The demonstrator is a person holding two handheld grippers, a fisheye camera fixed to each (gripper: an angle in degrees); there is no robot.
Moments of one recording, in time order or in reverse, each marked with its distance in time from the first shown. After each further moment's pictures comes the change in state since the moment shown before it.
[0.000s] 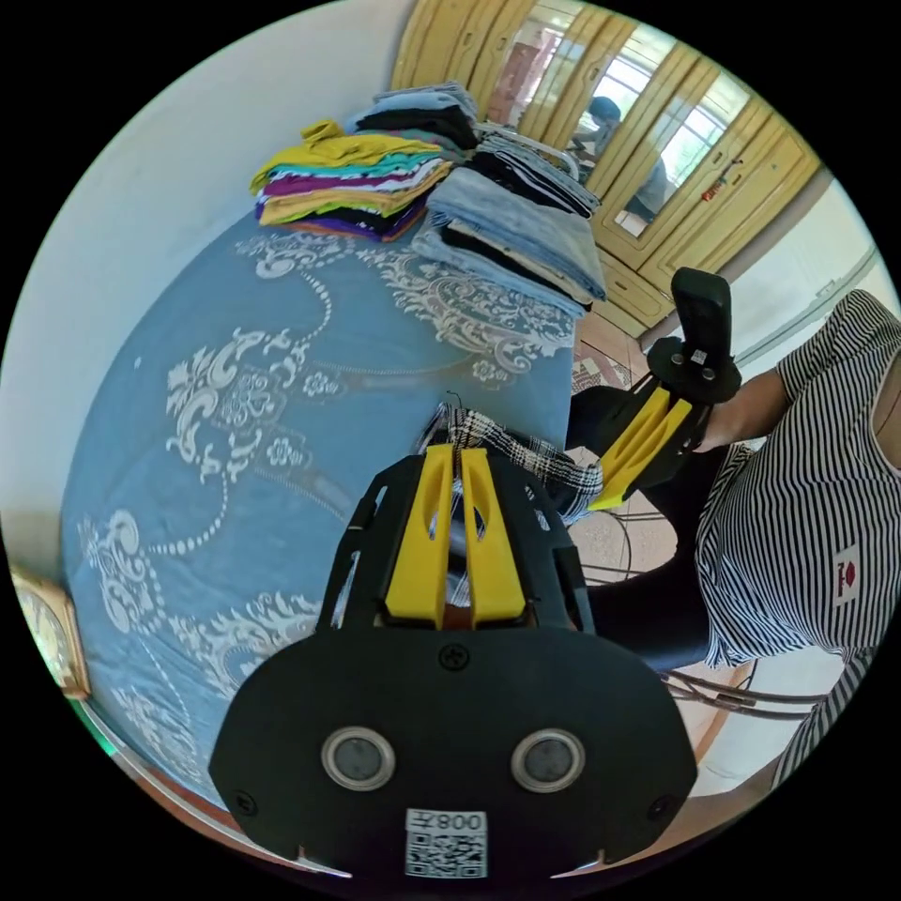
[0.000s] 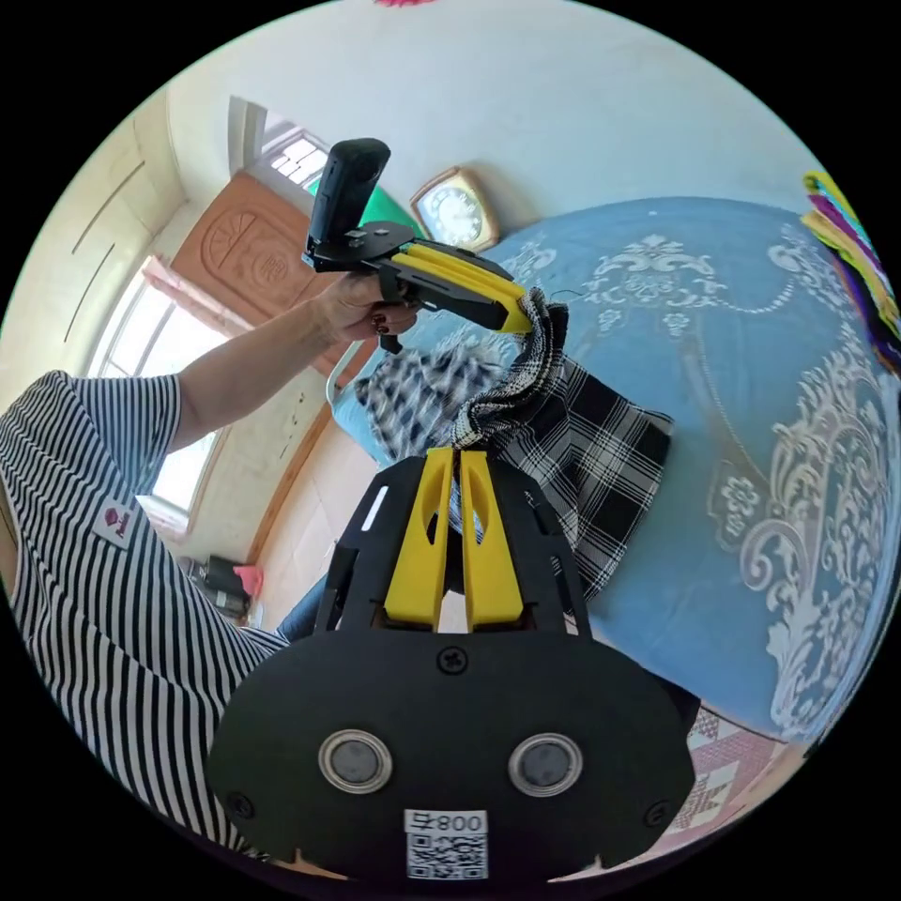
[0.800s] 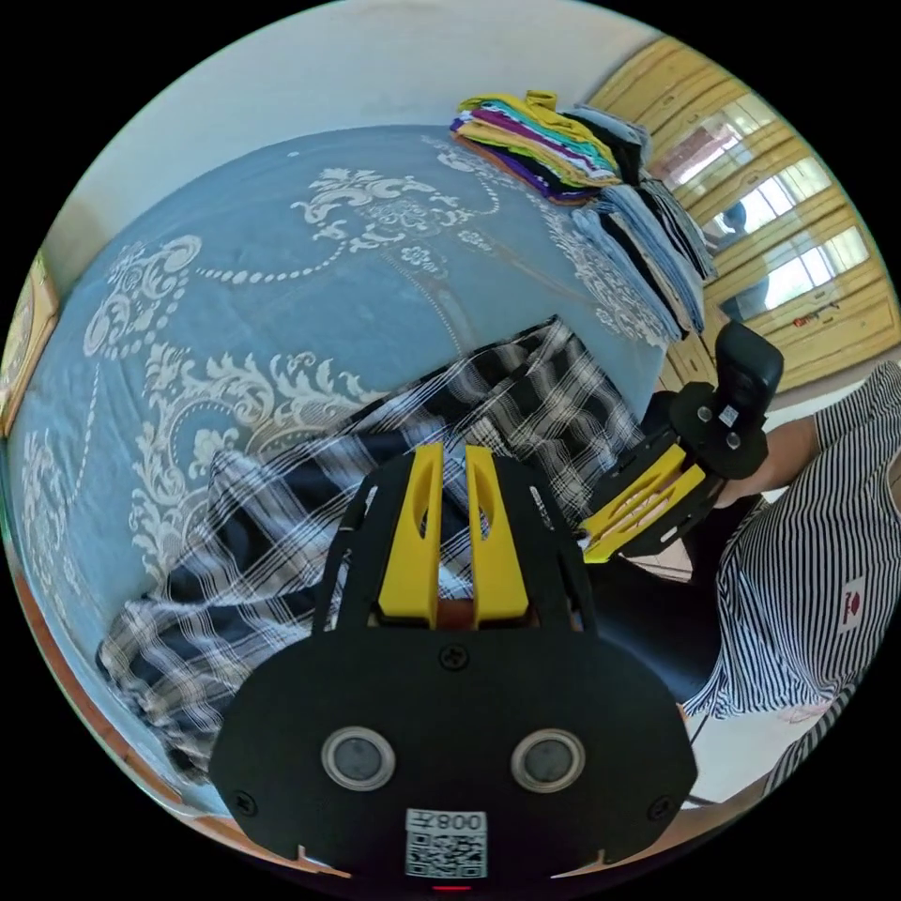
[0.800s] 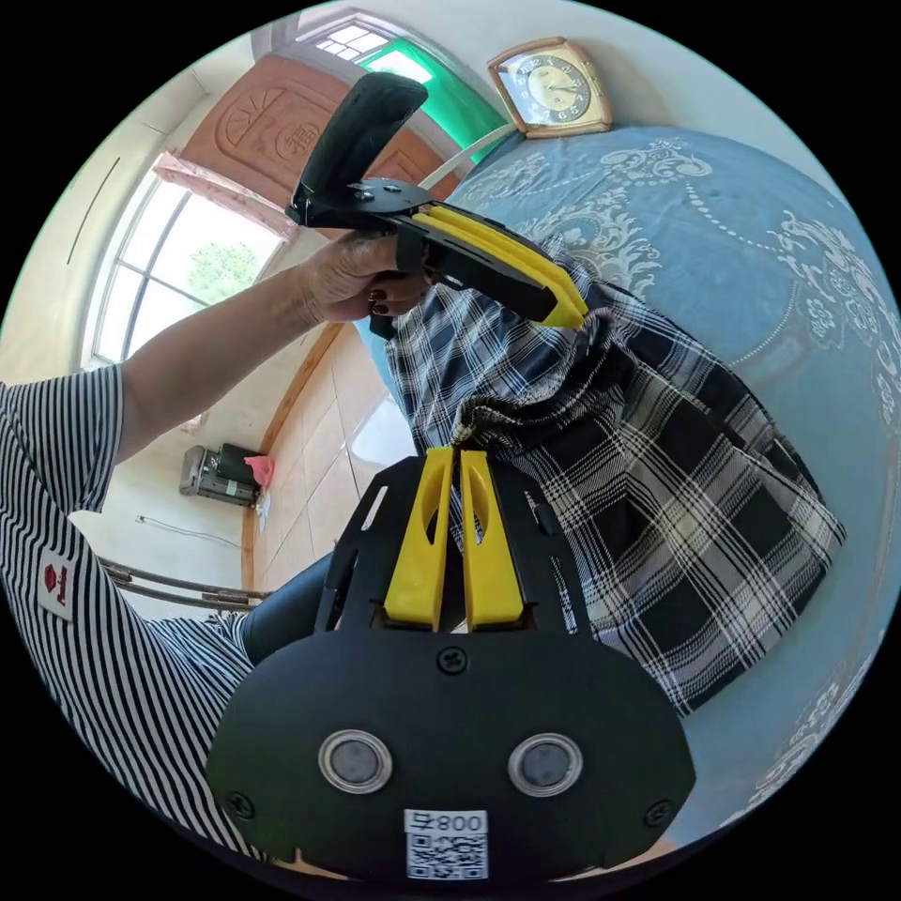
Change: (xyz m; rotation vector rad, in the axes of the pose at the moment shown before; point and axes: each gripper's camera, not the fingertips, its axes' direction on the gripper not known) left arm -0.069 0.226 -0.045 0.039 -0.008 -0.482; right arm -0.055 -0.115 0.155 -0.352 -0.065 -0.173
